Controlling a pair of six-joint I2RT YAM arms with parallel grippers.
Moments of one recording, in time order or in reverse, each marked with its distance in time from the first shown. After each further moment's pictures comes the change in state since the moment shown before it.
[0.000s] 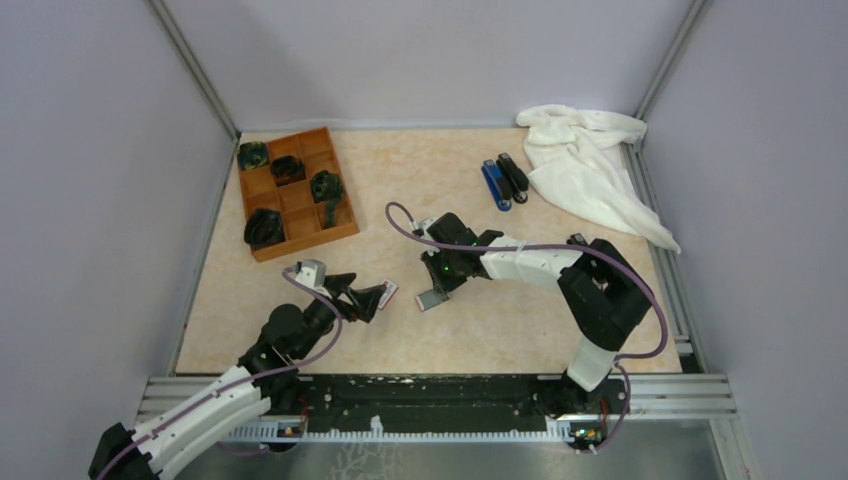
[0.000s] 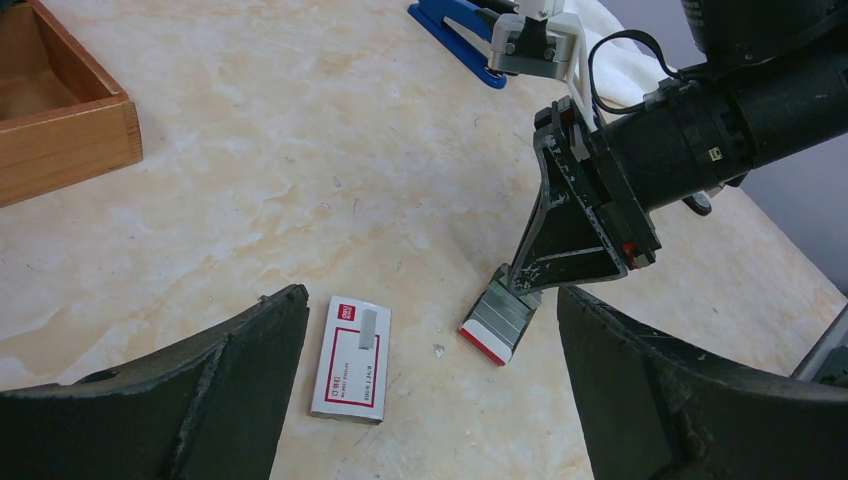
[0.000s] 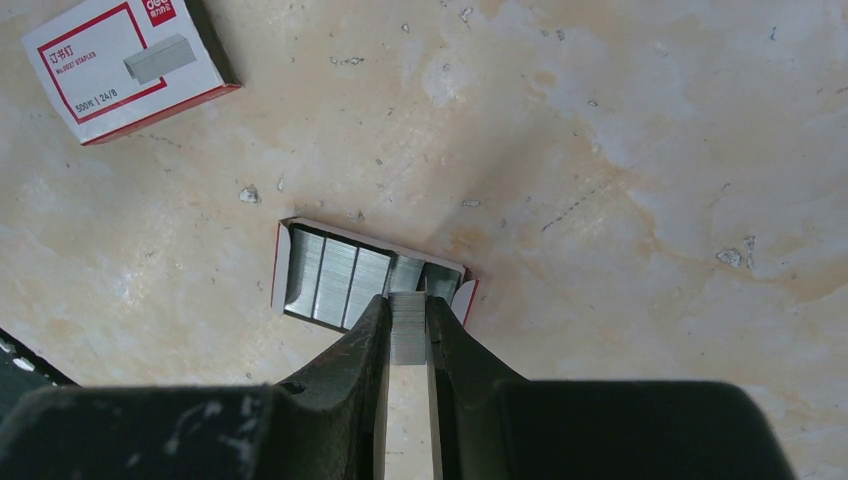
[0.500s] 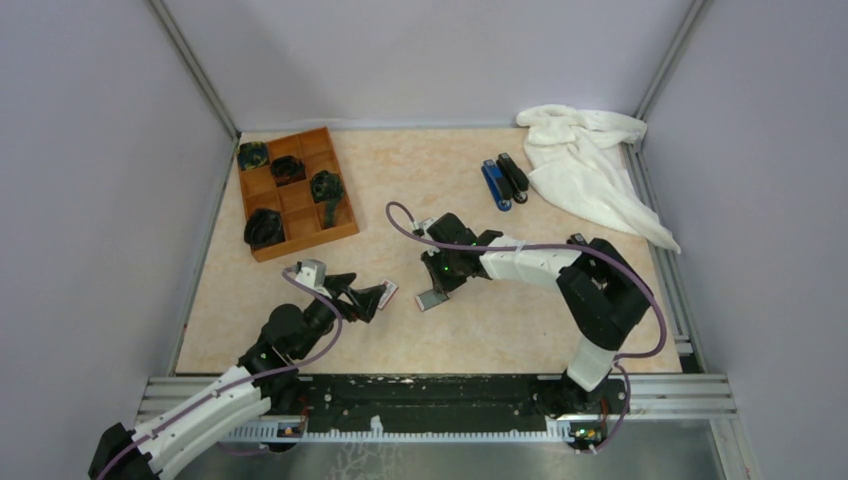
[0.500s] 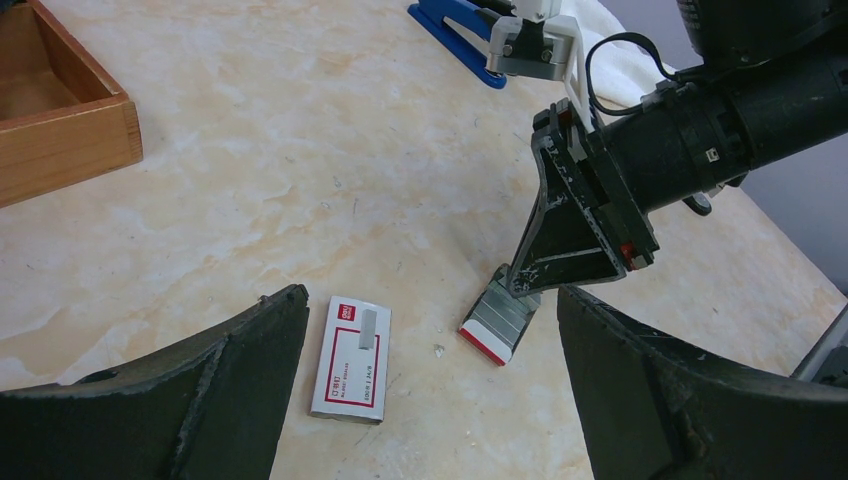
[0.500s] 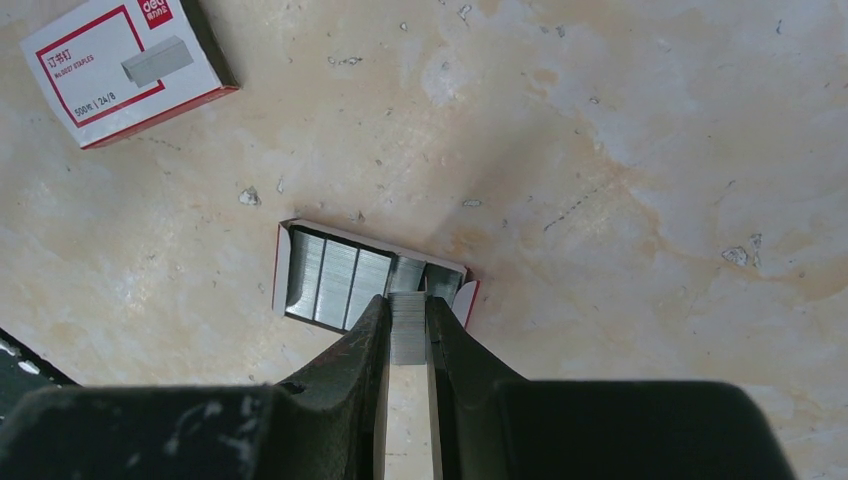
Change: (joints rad) left arm 0.000 0.000 0.000 0.000 0.000 0.000; right arm 0.000 0.002 0.000 0.000 -0.001 0.010
